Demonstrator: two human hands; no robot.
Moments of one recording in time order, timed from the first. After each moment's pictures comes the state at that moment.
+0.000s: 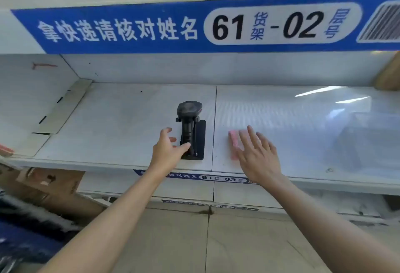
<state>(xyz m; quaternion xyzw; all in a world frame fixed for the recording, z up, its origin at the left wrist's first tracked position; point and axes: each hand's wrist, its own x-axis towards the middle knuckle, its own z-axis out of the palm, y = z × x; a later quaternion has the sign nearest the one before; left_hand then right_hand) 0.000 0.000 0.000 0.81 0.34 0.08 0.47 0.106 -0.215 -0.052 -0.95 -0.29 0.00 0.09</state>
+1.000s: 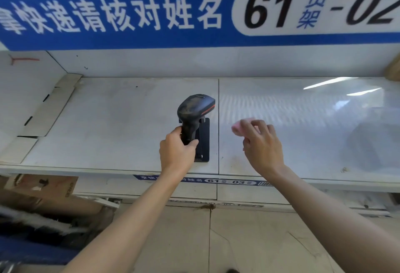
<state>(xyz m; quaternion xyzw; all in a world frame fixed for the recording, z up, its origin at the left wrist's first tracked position) 0.021 -0.005 0.001 0.83 0.34 0.16 0.42 0.126 -0.177 -0.046 -0.92 -0.28 -0.18 0.21</state>
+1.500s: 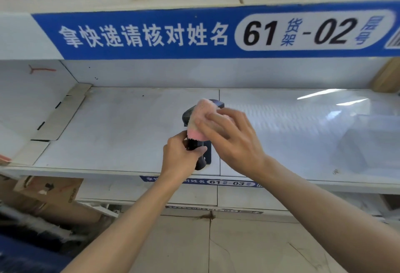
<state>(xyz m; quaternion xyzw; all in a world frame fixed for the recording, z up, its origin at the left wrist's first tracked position) -0.013 -0.015 0.037 0.78 0.28 0.15 0.53 0.082 -0.137 0.031 -0.68 -0.53 -0.43 0.24</state>
